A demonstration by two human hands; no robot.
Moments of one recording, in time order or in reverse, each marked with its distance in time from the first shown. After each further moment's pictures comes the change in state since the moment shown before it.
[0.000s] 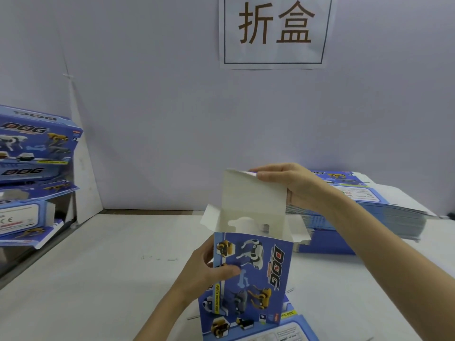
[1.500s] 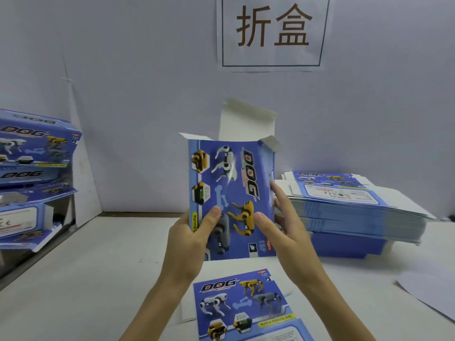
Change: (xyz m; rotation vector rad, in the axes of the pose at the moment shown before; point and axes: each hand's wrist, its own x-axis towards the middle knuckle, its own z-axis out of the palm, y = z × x) left_hand -0.008 0.077 0.006 -0.083 0.382 0.352; right_hand -0.075 0.049 0.073 0.075 0.311 -0.311
